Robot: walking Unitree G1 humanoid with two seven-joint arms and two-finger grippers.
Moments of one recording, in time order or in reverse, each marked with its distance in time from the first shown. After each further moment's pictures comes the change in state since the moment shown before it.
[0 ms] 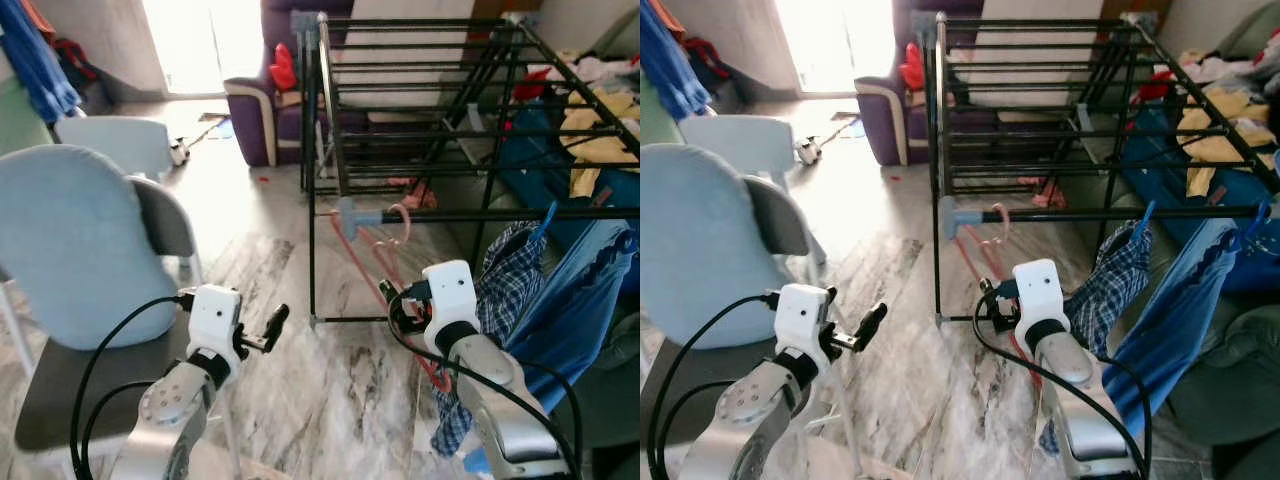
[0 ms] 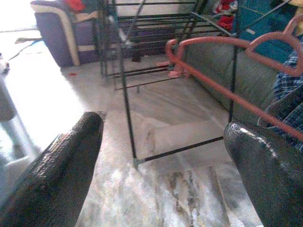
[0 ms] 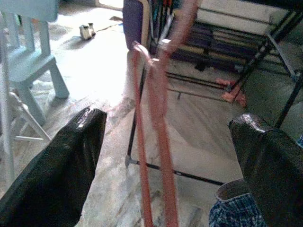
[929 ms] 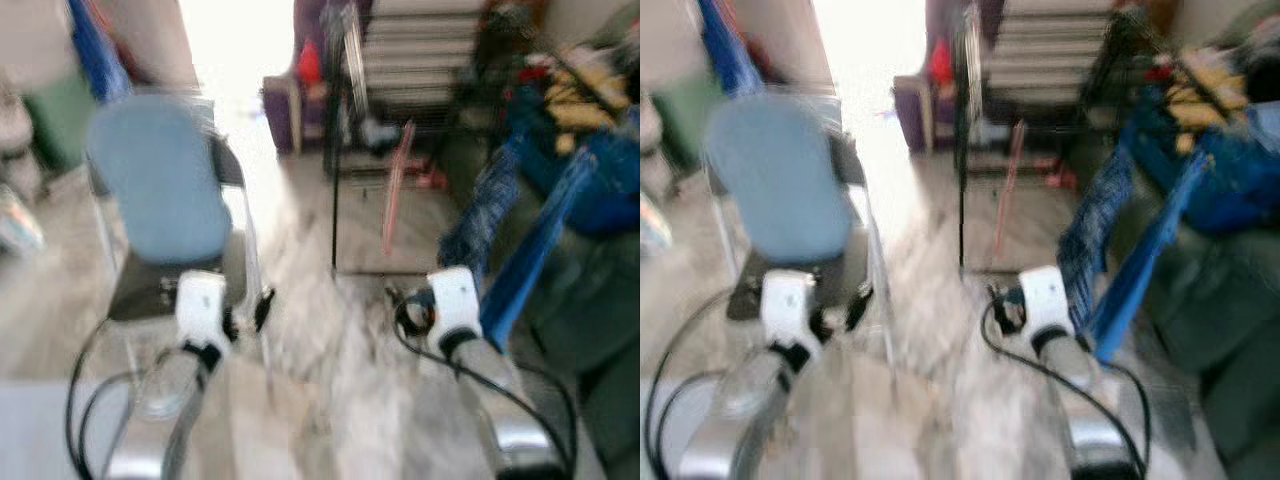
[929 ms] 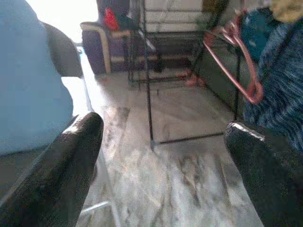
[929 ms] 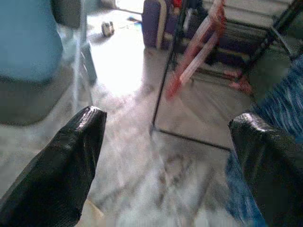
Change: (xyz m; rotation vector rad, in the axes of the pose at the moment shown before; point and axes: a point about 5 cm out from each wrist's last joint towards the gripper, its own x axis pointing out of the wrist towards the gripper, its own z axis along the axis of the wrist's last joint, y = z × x) left arm 0.005 0.017 0.008 0.001 -0.099 0.087; right arm 0.014 -0.004 -0.011 0.006 -0.039 -0.007
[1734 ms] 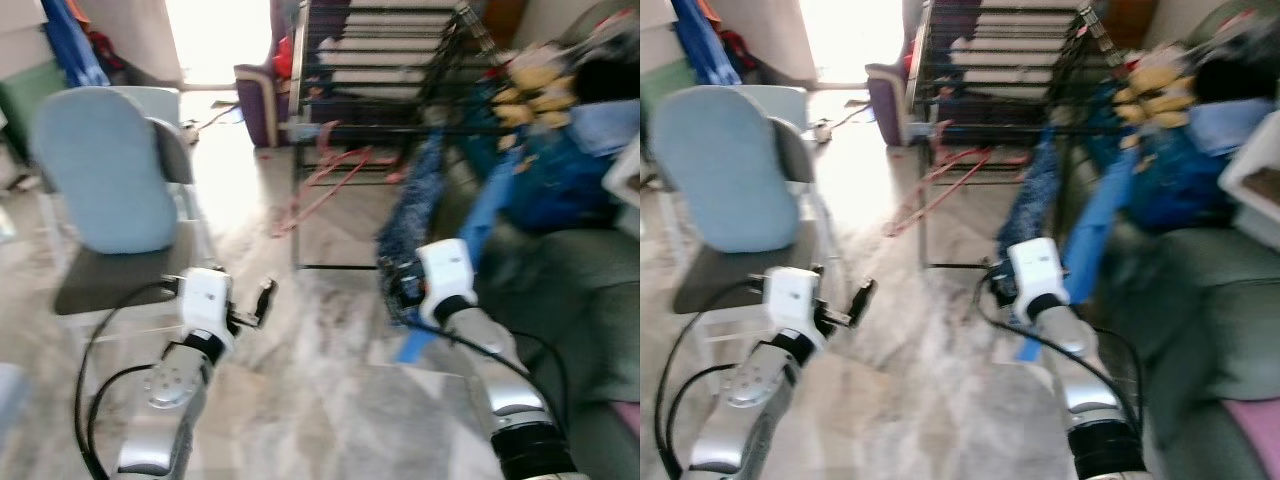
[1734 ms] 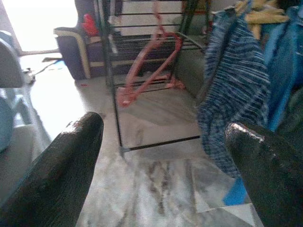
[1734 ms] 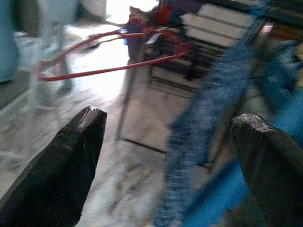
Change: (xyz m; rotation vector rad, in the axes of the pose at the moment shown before) left arm 0.012 -0.003 -0.005 0.044 -0.006 -0.029; right arm 0.017 -0.009 0.016 -0.046 -0.055 -0.004
